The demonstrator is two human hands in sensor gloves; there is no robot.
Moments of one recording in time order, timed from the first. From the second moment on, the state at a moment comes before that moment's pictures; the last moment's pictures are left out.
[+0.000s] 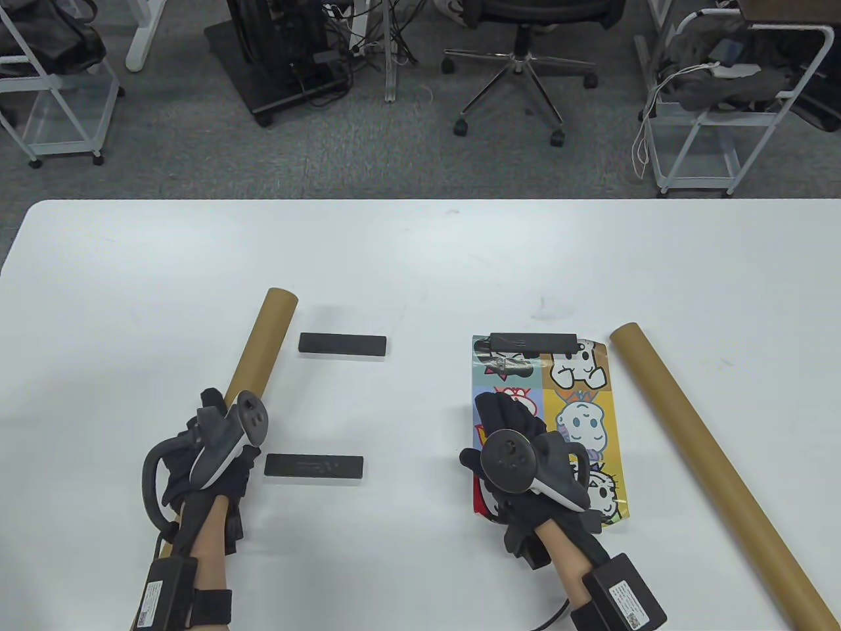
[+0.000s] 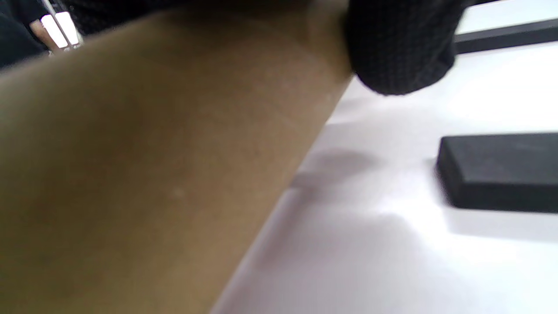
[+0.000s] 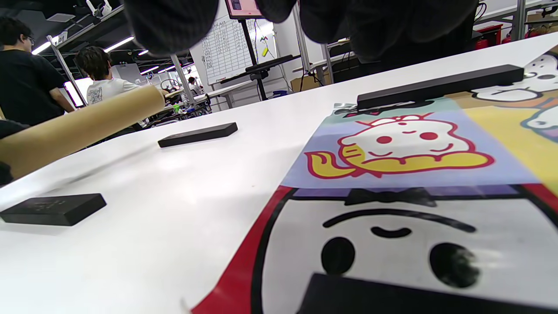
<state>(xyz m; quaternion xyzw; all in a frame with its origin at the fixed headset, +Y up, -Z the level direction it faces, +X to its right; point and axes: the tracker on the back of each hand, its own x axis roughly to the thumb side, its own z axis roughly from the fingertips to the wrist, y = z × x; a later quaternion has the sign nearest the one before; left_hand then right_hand) -0.286 -0.726 -0.240 -0.18 0.18 -0.09 0.96 0.095 -0.718 -0.207 0.15 0.07 0.98 0.15</state>
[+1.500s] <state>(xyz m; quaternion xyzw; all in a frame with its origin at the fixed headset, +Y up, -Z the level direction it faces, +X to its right) -0.196 -0.695 -0.216 0.01 -0.08 -0.10 0.99 0.100 -0.721 -0.208 0.14 0.09 0.97 0.15</state>
